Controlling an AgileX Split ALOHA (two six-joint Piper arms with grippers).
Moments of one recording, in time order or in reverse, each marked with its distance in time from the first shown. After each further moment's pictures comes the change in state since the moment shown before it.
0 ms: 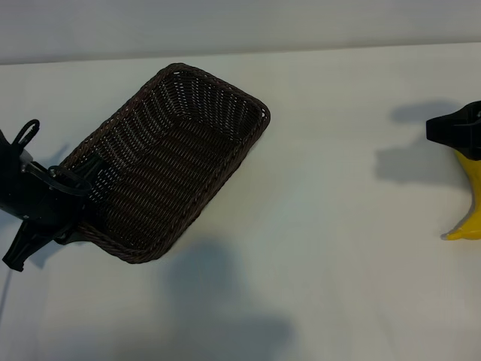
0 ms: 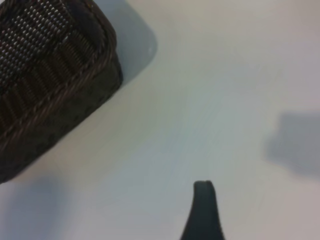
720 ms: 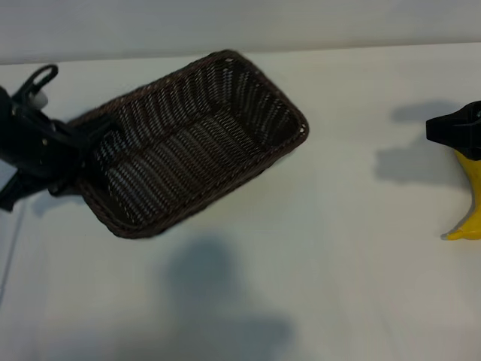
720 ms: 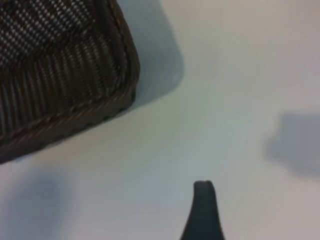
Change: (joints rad) left arm 0.000 0.004 -0.255 -0.030 0.199 0.336; right arm 0.000 0.000 0.000 0.000 -0.001 0.000
